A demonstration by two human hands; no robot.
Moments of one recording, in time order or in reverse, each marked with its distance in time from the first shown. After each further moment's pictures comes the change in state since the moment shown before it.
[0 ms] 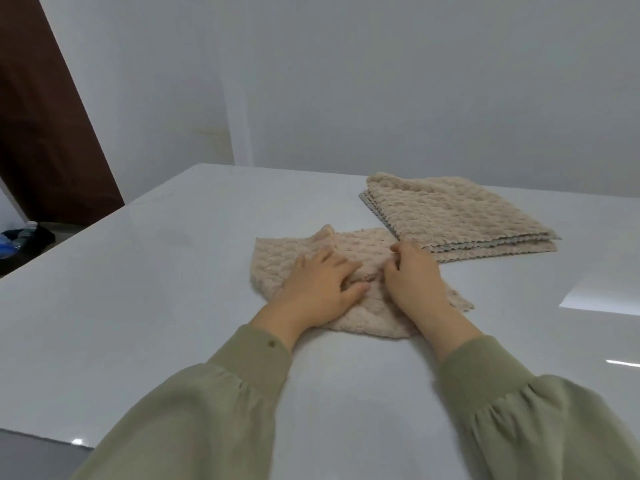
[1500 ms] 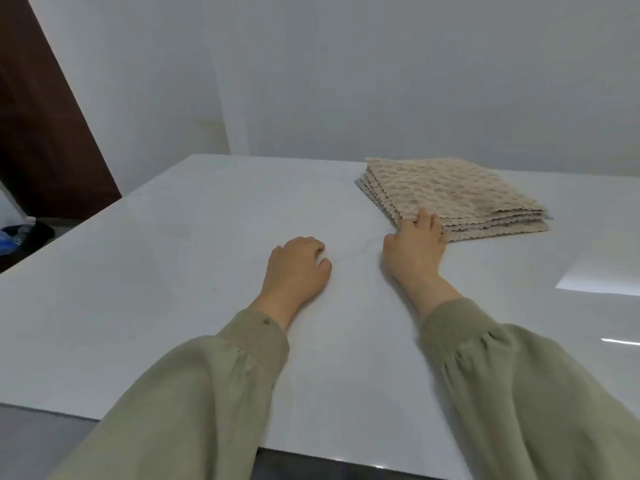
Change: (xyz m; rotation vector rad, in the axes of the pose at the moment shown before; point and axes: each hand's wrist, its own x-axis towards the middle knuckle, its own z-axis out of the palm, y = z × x) left_hand -0.005 -0.011 0.008 -0.156 0.165 -0.257; right_hand 0.020 0.008 0.005 -0.155 -0.031 0.163
